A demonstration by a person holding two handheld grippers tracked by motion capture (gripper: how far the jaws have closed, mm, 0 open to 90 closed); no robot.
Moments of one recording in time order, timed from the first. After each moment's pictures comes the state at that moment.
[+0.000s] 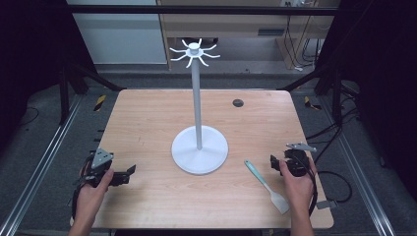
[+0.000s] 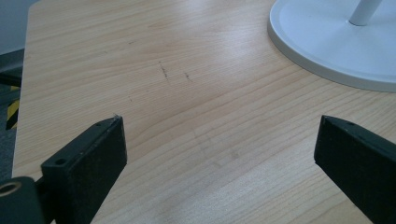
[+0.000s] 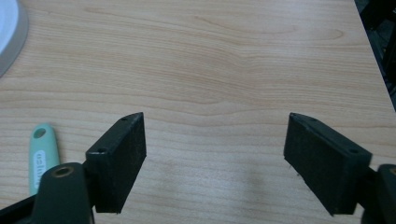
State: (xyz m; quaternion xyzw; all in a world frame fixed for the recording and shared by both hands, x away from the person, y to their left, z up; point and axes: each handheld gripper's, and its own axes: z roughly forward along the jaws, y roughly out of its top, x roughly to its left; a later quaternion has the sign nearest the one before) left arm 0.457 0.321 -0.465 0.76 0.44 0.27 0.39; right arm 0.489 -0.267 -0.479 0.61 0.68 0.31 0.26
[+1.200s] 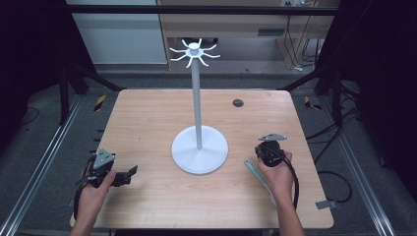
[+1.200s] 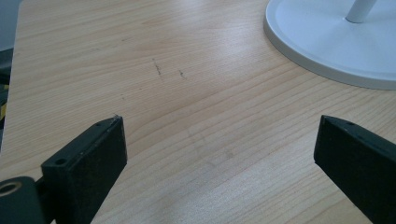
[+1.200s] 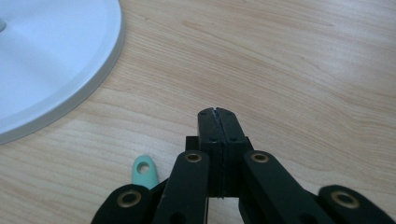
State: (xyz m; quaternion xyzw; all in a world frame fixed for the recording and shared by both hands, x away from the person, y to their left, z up) left arm 0.458 0.316 -0.469 0.77 0.44 0.26 0.39; right arm 0.516 -0.202 -0.469 0.52 0.76 0.31 0.24
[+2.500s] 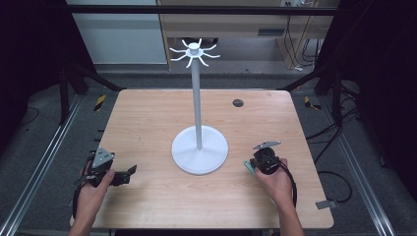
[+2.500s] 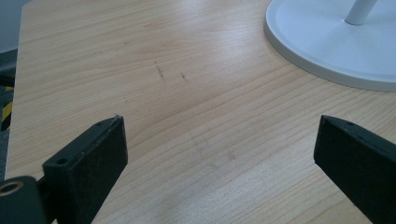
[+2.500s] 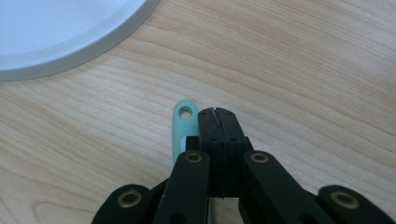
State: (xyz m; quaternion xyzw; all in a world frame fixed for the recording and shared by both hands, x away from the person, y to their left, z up) left arm 0.458 0.318 -0.465 0.77 0.44 0.26 0.39; right arm 0.503 -0.193 -0.485 0.50 0.80 0.28 0.16
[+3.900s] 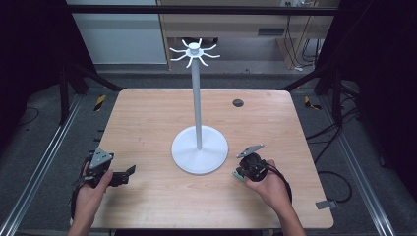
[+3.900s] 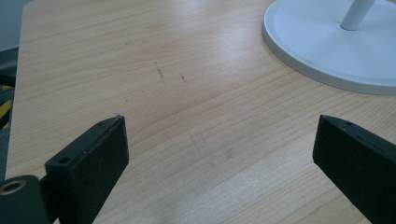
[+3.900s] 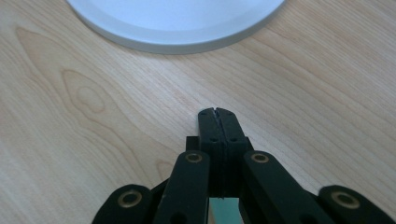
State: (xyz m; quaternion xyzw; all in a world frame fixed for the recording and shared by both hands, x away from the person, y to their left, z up) left arm 0.454 0.322 -0.463 0.76 0.44 0.26 0.39; right arm 0.478 -0.151 -0.461 0.39 0.87 0.26 0.12
